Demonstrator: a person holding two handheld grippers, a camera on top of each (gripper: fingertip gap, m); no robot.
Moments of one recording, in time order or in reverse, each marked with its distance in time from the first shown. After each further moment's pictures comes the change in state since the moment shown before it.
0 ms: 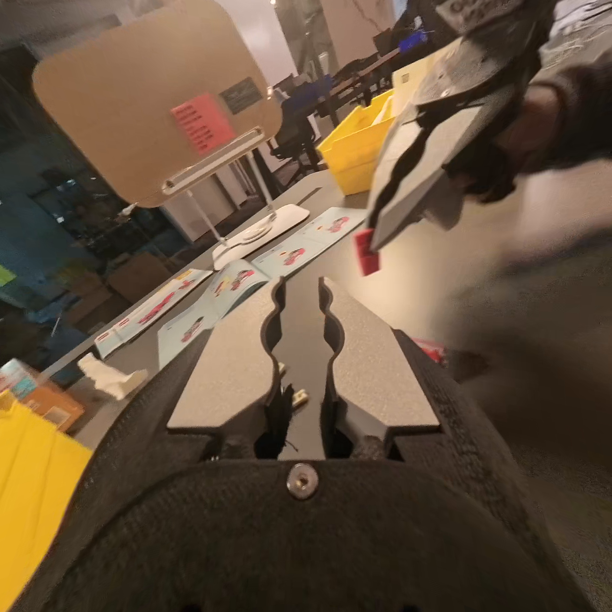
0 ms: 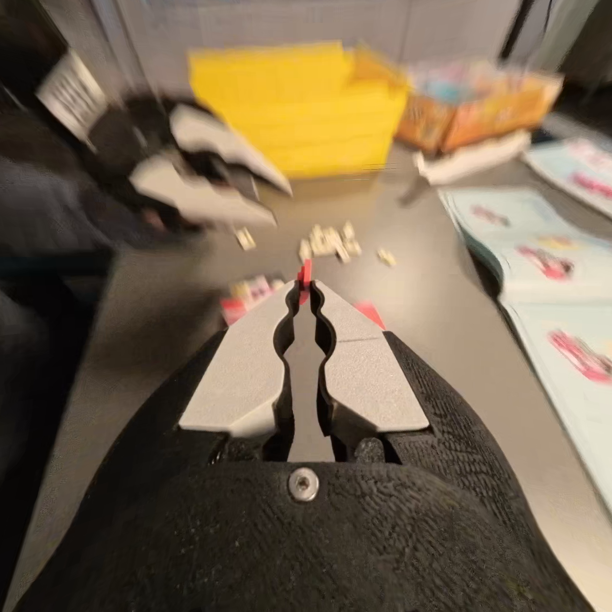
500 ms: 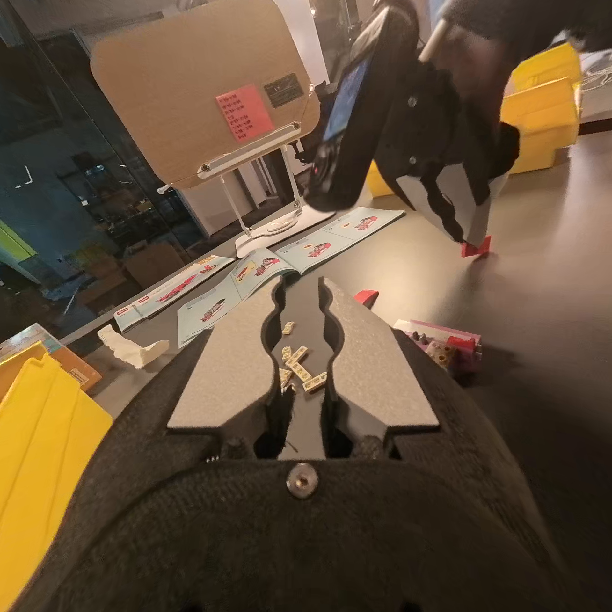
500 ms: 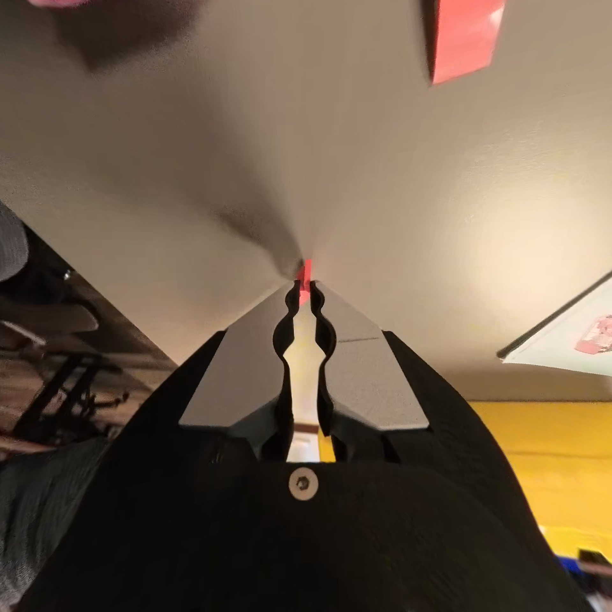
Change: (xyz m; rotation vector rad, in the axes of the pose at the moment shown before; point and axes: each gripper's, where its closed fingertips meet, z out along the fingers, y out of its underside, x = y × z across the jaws) left arm -0.024 0.013 -0.011 0.019 -0.078 -0.071; right arm 0.016 0.100 -0.063 -1.477 -0.177 -0.025
